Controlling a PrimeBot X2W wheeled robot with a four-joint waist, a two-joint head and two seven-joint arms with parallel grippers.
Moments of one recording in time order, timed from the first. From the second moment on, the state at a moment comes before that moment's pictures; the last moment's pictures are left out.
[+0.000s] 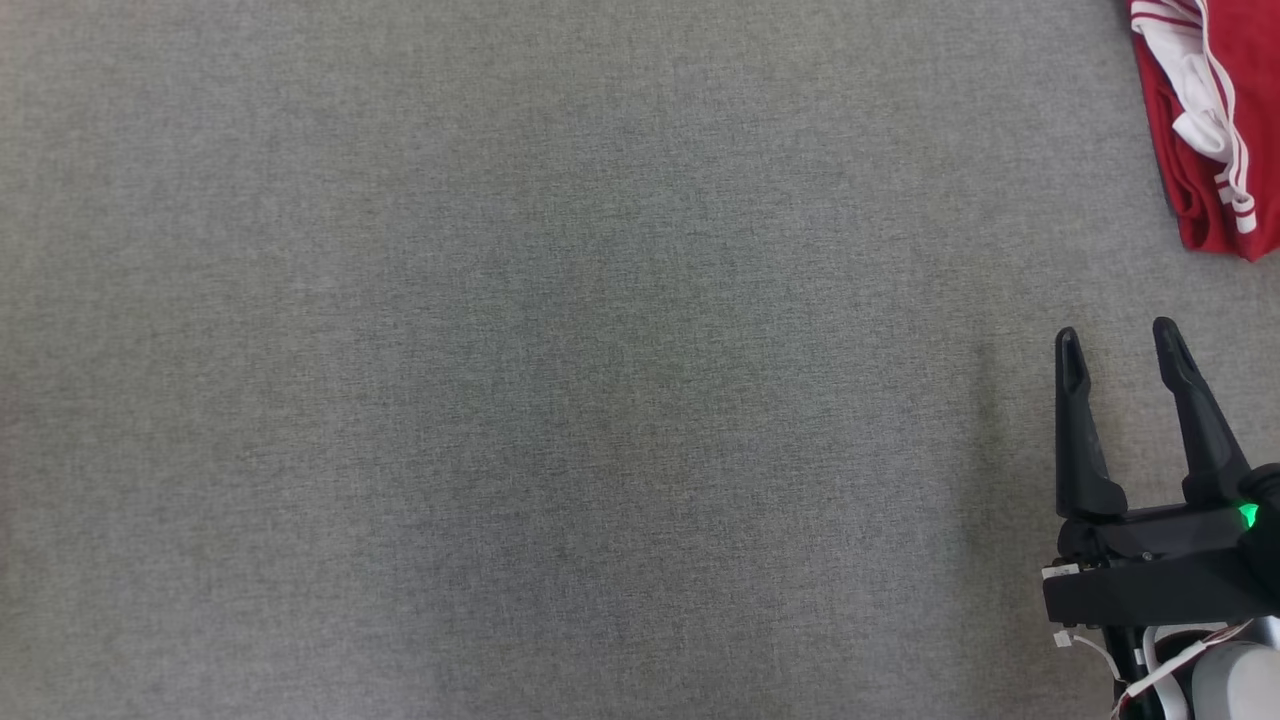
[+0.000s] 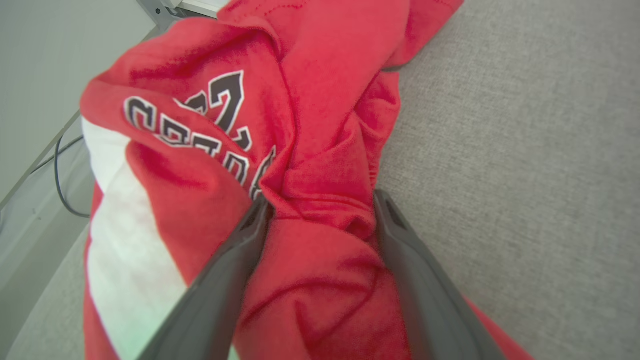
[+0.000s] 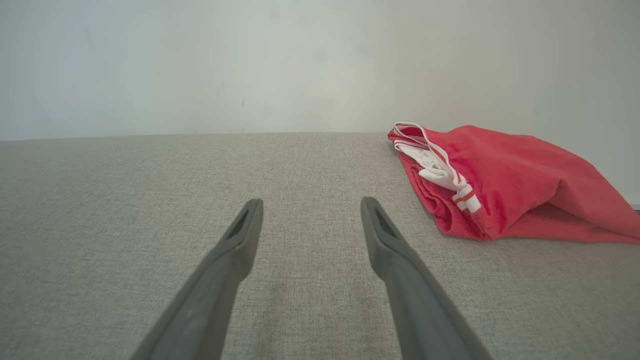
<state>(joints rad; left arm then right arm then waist) -0.85 0.56 0.11 0.94 -0.48 0.05 0.25 -0.10 -0.15 -0.11 -0.22 0.13 0.13 -0.07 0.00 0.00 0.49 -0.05</state>
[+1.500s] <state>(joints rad) -0.94 0.21 -0.25 0.22 -0.41 -0.01 0.02 -0.09 -0.09 -0.06 0.09 0.16 0.13 -0.19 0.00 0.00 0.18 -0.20</state>
